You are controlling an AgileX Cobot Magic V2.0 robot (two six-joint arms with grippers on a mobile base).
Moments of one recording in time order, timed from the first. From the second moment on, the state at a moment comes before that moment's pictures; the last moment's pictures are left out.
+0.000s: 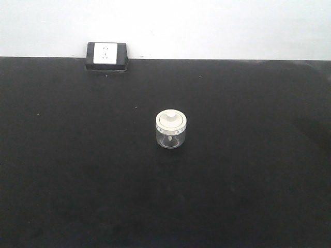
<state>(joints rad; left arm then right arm) -0.03 -0.01 -0.21 0.06 0.30 0.01 -0.04 0.19 -0.25 -0.57 0.08 0.55</state>
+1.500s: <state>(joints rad) -0.03 -0.01 0.03 0.03 0.09 0.01 -0.04 0.19 -0.25 -0.57 0.09 0.55</state>
